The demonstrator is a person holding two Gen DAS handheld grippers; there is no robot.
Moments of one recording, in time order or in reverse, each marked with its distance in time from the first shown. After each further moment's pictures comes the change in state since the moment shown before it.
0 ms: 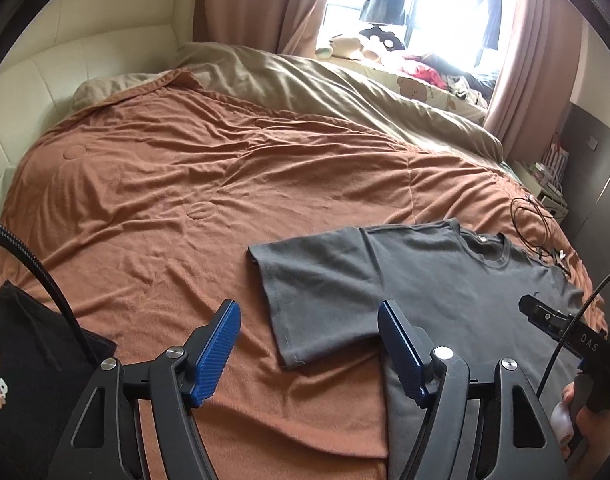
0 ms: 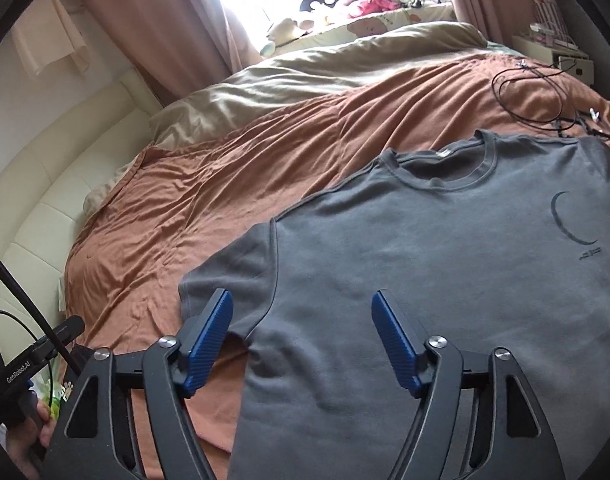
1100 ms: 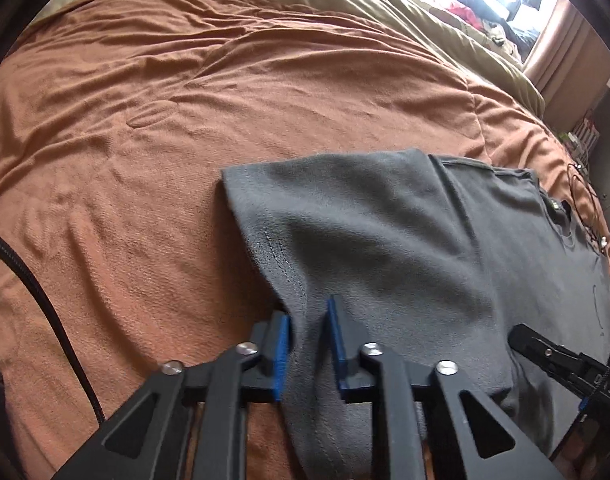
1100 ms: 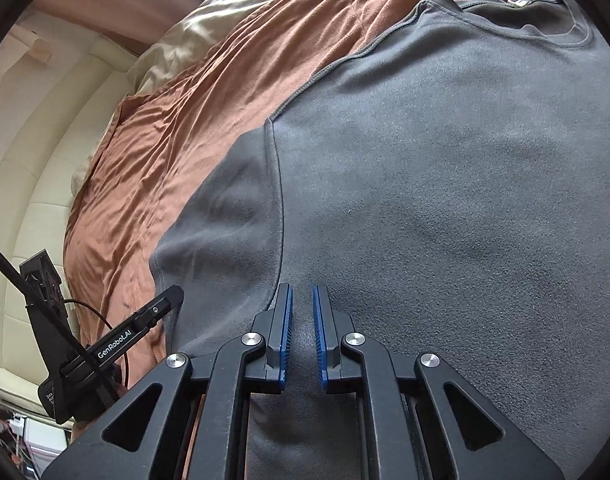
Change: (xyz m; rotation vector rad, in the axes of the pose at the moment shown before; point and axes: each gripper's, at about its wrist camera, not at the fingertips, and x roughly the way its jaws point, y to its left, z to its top) left arm 0.180 0.029 -0.011 -0.056 0.265 -0.033; right arm 0.163 -0.017 0.014 0.167 0.260 0.116
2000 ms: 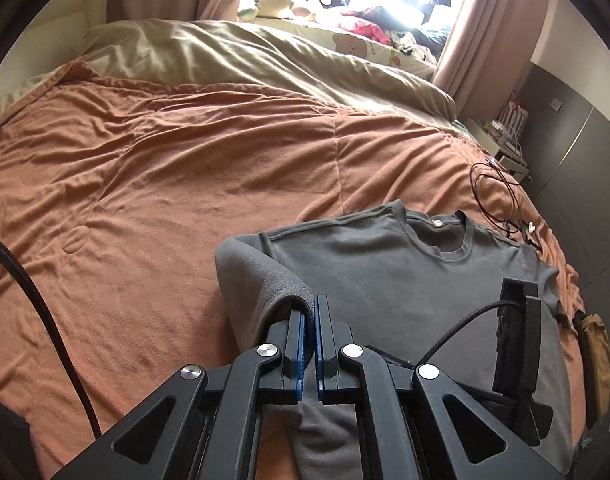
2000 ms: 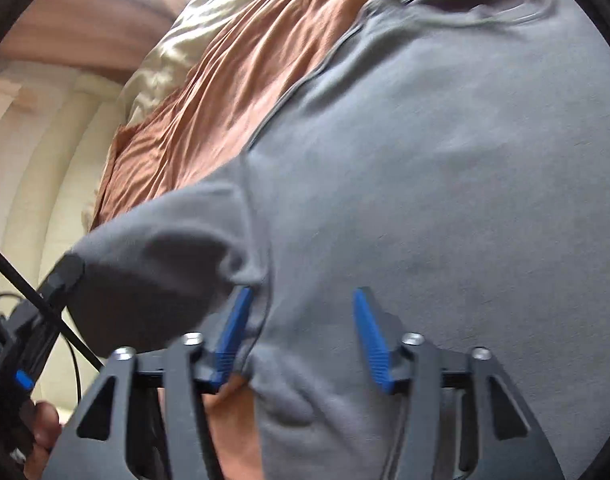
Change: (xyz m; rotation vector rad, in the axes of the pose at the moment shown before) left arm -0.087 -0.134 0.039 0.203 -0.110 -0.137; right arm -0.031 -0.046 0.034 0.172 -0.021 0.023
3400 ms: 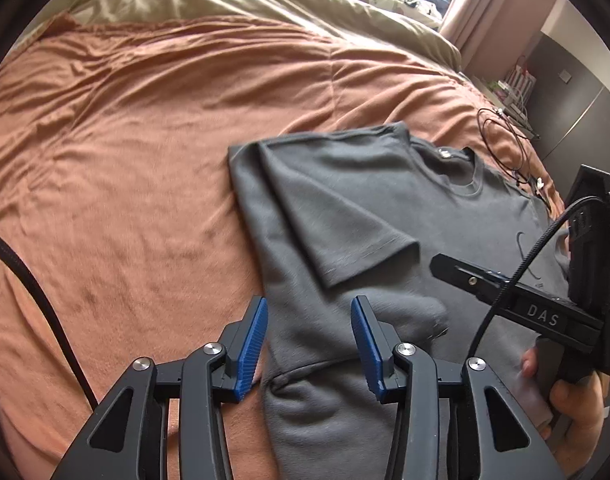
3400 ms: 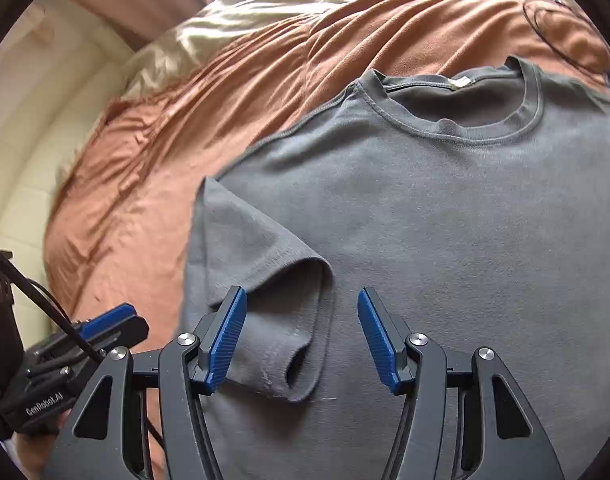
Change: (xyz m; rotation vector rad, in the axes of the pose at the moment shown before) left arm 0.053 -0.002 -0.054 -0.028 0.180 -0.015; right arm -0.041 0.015 0.001 -0.326 -0.023 -0.188
